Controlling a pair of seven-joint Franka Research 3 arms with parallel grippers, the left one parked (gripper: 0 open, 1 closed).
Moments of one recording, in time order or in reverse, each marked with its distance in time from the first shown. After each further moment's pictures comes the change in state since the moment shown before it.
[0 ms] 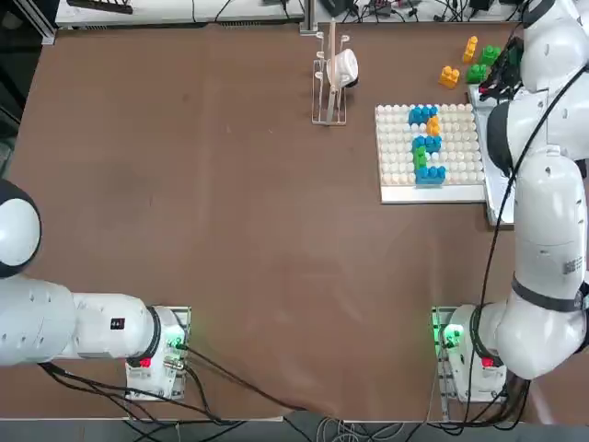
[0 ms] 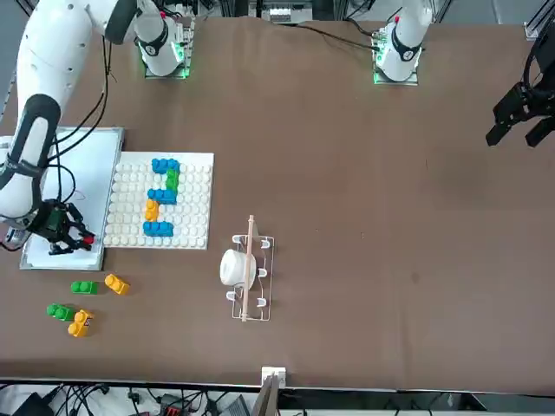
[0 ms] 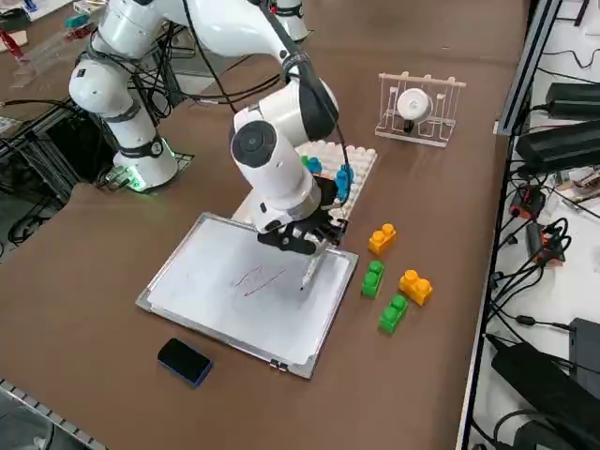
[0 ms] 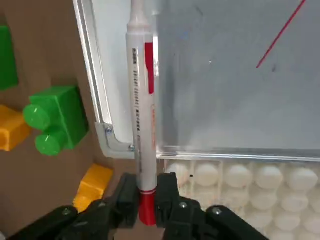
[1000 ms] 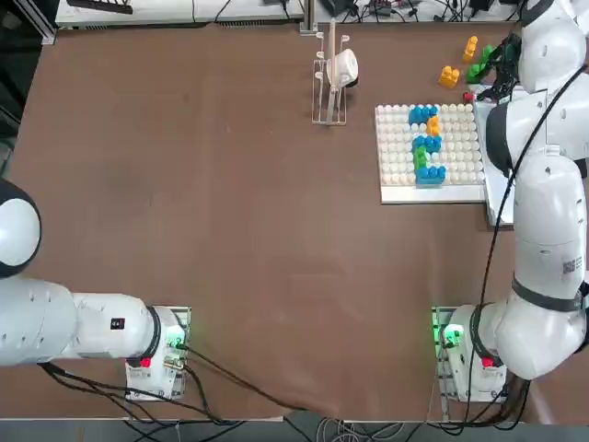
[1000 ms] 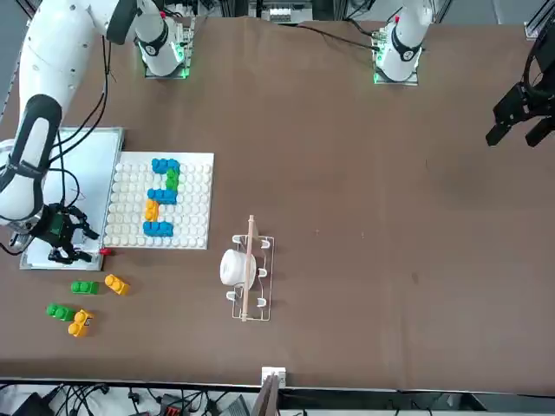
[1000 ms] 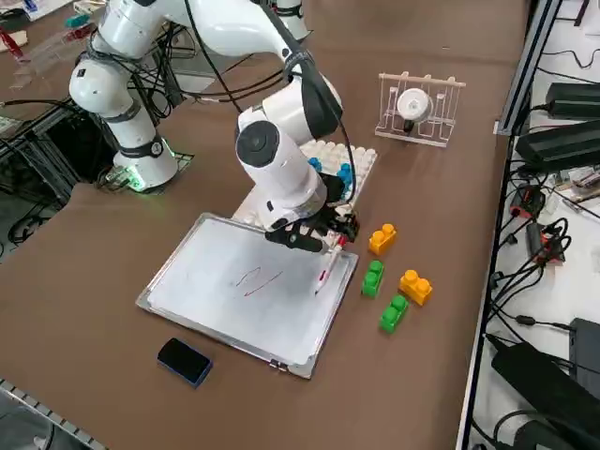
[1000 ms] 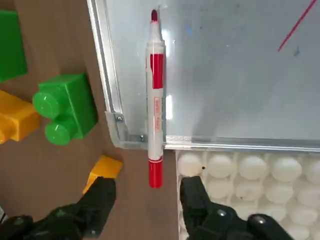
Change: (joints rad) arm 0.000 0.004 0.009 0.013 0.030 0.004 0.001
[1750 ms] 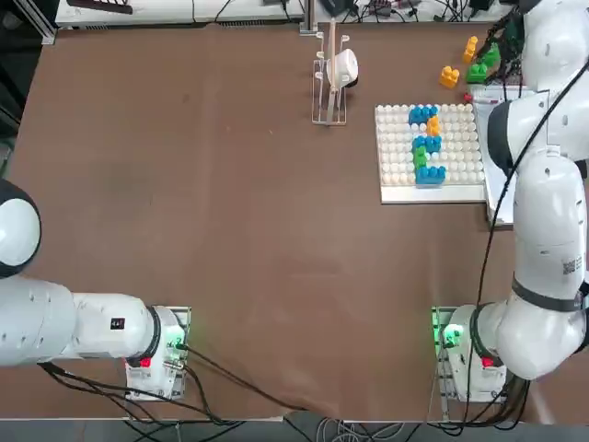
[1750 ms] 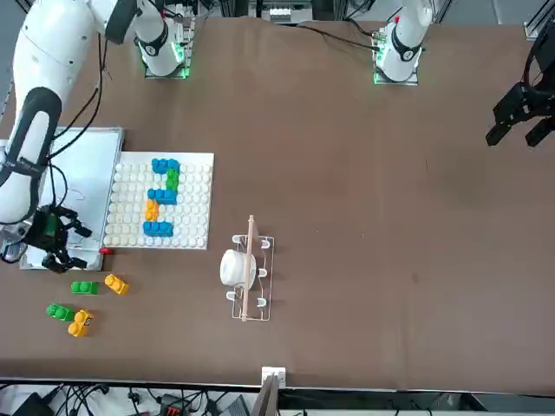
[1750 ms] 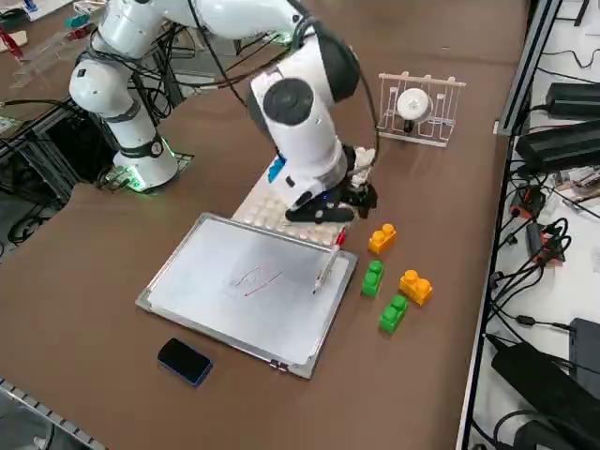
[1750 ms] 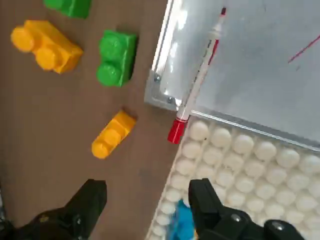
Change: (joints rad) arm 0.013 -0.008 -0.091 0.198 -0.145 -0.228 -0.157
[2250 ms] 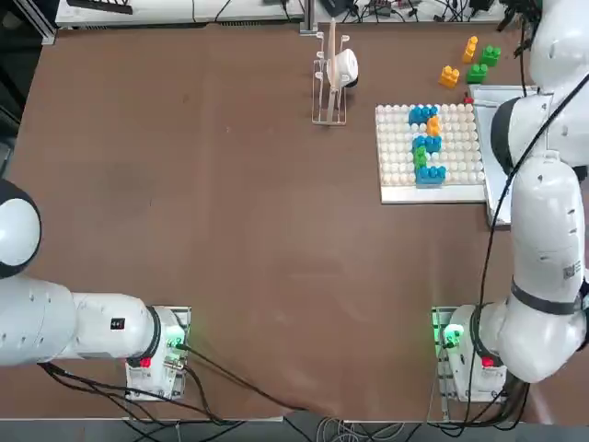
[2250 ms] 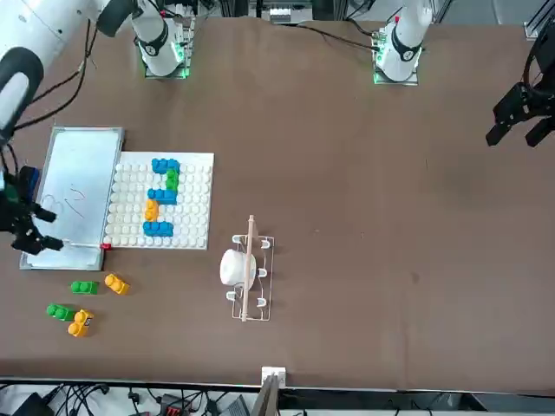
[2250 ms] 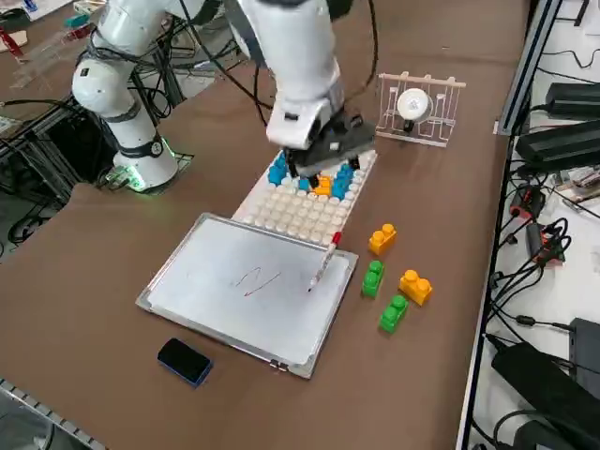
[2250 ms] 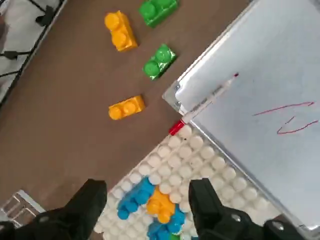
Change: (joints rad) arm 0.123 -0.014 -0.249 0.098 -0.080 -0.163 -0.372
